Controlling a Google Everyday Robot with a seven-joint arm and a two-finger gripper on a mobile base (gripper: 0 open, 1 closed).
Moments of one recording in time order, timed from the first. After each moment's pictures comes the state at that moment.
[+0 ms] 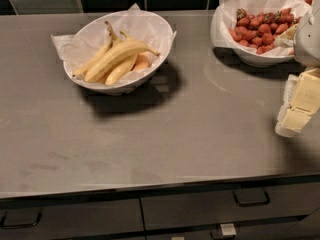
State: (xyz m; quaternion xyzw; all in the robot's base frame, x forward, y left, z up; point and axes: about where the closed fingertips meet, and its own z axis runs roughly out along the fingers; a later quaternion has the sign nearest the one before) arm 0.438 -0.217 0.976 -0.60 0.78 -0.03 0.16
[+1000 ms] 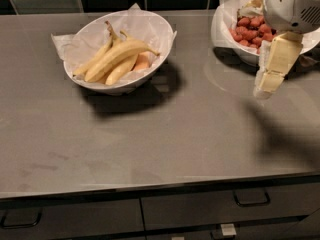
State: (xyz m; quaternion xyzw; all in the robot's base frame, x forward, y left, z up) arm 0.497 -0.178 1.004 -0.68 0.70 -0.03 0.20
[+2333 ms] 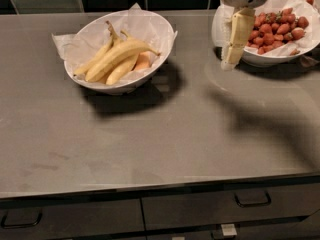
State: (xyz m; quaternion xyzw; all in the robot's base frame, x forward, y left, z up) arm 0.559 -0.103 1.020 -0.79 0.55 0.01 0.25
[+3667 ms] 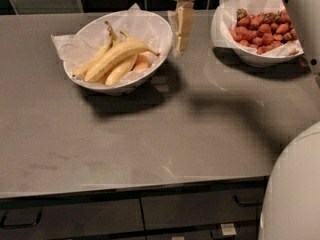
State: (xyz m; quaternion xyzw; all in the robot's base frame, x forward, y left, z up) arm 0.606 0.009 1.020 -0.88 0.37 0.04 0.31
